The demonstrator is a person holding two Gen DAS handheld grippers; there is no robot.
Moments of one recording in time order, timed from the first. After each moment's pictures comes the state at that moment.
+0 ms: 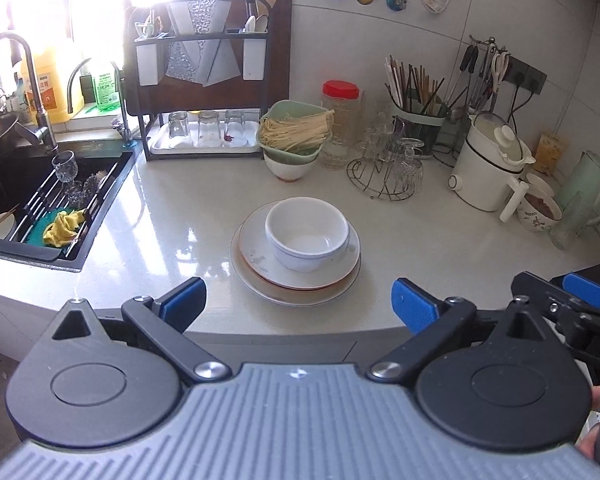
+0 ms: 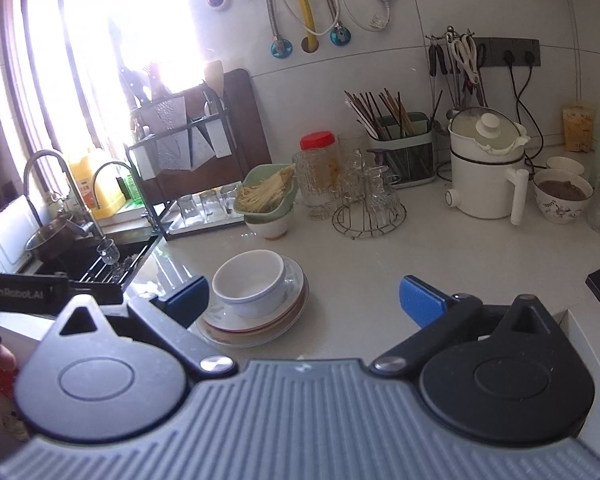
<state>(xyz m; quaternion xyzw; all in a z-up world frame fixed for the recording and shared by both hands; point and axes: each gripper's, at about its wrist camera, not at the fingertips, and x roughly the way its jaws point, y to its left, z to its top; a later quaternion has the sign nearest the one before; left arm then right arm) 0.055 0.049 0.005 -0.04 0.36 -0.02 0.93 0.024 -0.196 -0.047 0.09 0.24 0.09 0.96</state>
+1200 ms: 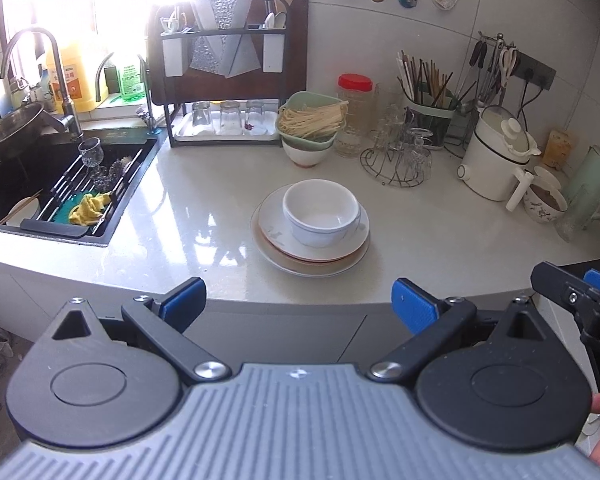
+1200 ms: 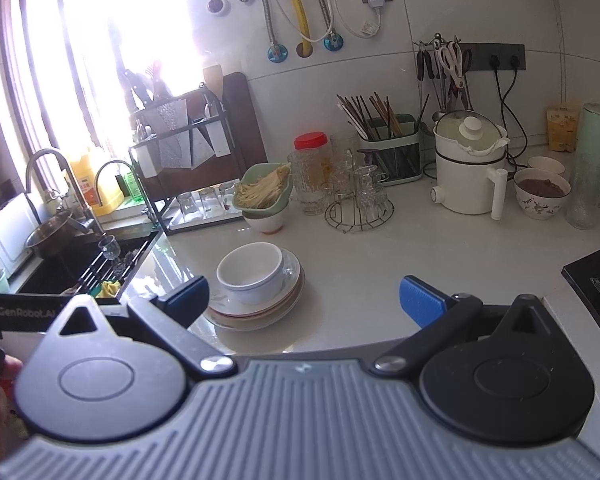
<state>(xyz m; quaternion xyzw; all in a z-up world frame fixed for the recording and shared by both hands) 0.007 0.046 0.019 -0.04 0.37 0.01 0.93 -0.019 -0.195 -0.027 0.09 0.25 0.07 0.96</state>
